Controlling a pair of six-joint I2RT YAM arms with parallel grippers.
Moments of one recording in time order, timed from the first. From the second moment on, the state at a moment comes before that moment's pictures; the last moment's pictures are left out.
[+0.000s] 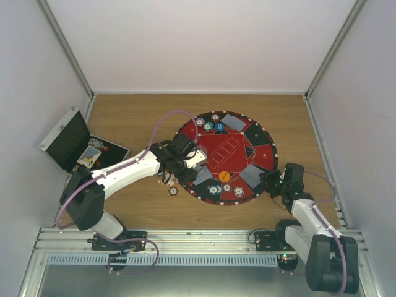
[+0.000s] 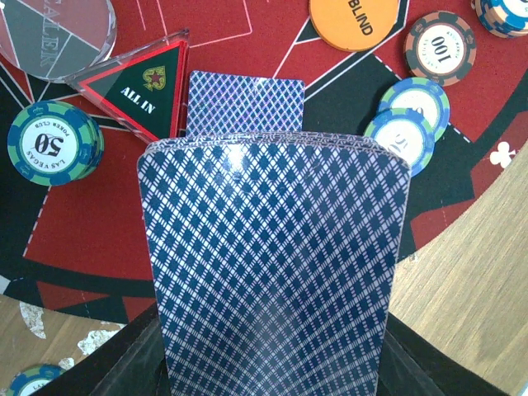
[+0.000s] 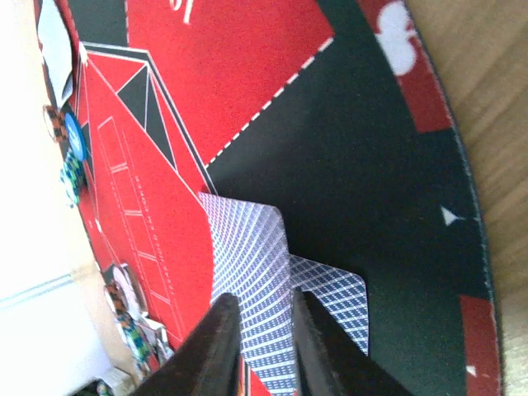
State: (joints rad) left arm -0.76 1.53 1.11 -0.74 0.11 0.15; right arm -0.07 0.93 0.21 -0.08 -0.39 1.17
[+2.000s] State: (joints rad) left arm -0.77 1.45 1.08 -0.74 0.07 0.13; right arm 0.47 1.86 1.30 -0.75 -1.00 0.11
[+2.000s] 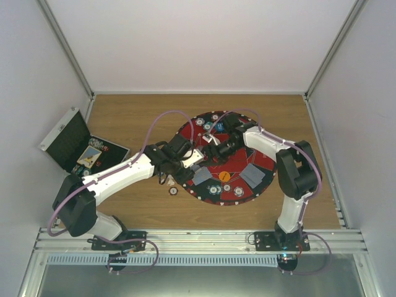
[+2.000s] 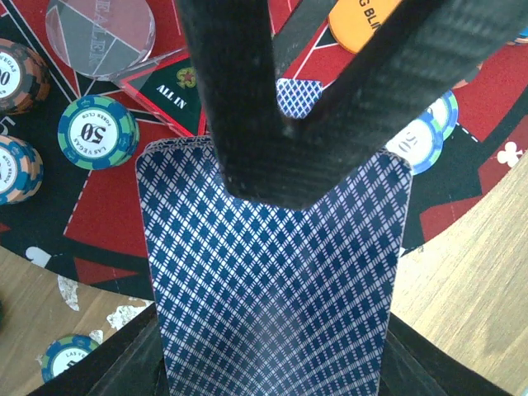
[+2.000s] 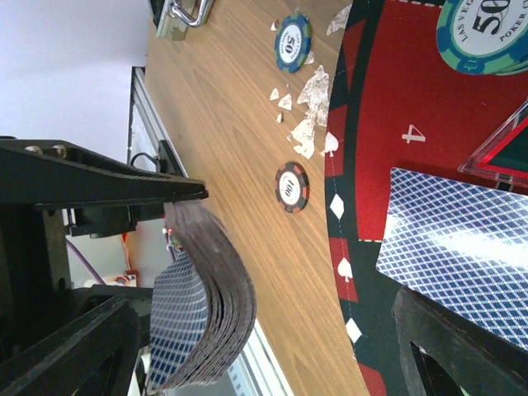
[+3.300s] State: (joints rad) left arm -0.77 1.45 1.07 -0.74 0.06 0.13; right arm 0.47 1.93 1.37 -0.82 -0.97 0.06
